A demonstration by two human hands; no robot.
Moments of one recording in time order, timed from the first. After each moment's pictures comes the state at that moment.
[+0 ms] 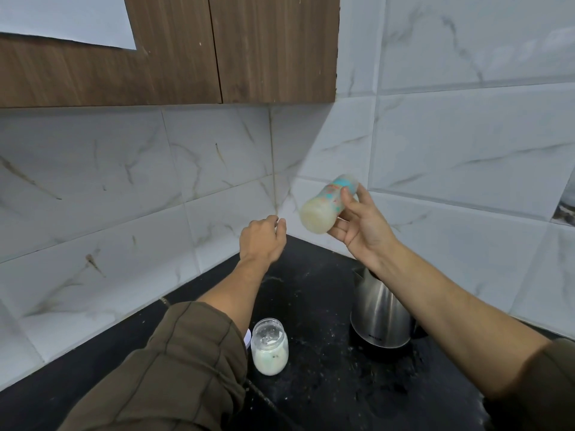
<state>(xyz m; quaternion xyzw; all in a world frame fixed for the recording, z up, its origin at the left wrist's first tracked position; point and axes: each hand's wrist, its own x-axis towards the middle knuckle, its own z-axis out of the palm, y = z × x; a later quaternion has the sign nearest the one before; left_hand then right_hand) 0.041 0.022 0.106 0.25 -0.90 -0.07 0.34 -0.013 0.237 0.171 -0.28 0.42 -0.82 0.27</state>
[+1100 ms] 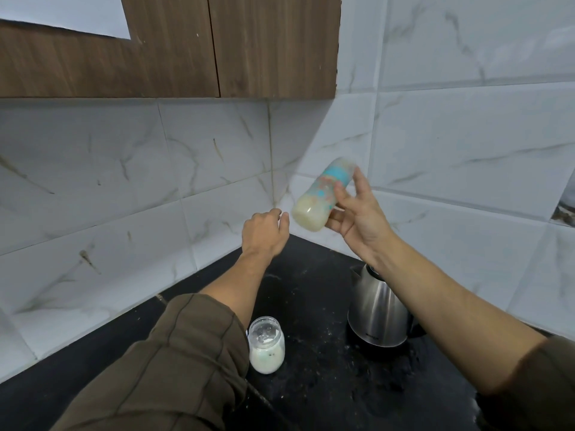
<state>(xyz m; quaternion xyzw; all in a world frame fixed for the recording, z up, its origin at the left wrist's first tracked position) 0.033 0.027 0.115 0.24 -0.91 -0.05 0.33 -0.011 0.235 0.182 -0.34 0.44 -0.80 0.23</state>
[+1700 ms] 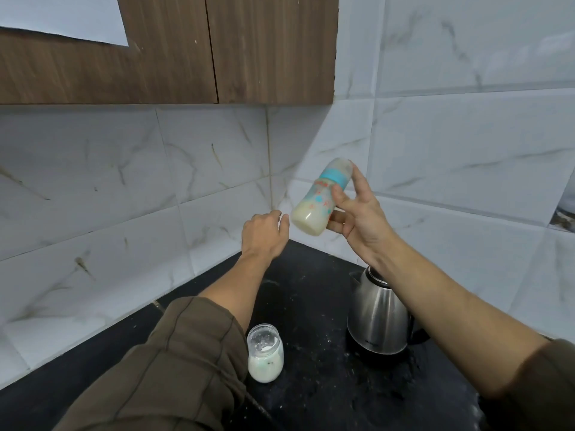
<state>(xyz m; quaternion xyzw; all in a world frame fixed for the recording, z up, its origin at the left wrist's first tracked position) 0.023 0.022 0.118 0.23 -0.91 -0.05 0.34 -0.017 0.235 0.188 -0.34 0.46 -0.79 0.22</state>
